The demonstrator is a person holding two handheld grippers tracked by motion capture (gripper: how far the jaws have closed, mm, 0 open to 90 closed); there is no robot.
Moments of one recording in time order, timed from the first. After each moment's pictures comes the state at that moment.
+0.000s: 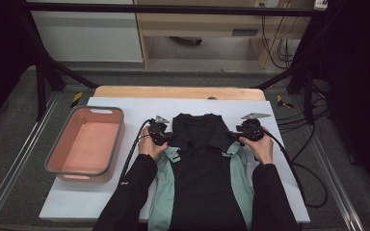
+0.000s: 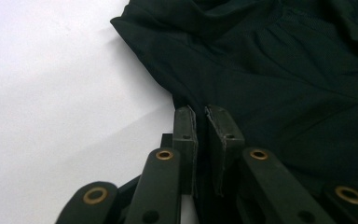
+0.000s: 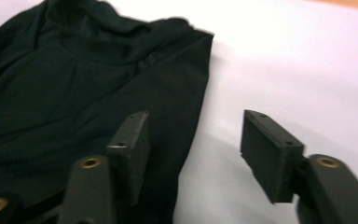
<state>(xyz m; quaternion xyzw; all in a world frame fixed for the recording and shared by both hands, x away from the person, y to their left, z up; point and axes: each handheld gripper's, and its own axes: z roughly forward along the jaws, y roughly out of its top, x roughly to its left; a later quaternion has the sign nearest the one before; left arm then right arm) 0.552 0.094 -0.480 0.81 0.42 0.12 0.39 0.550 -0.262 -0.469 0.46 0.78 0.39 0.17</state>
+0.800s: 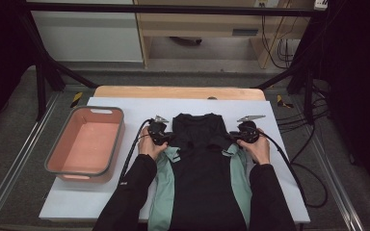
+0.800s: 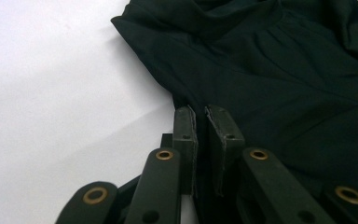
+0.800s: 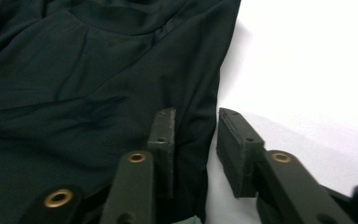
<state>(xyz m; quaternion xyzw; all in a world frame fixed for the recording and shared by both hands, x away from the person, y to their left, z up) 0.553 0.095 -0.480 0.81 0.42 0.11 0.39 0.550 -0.254 -0.479 0.46 0.80 0.37 0.13</state>
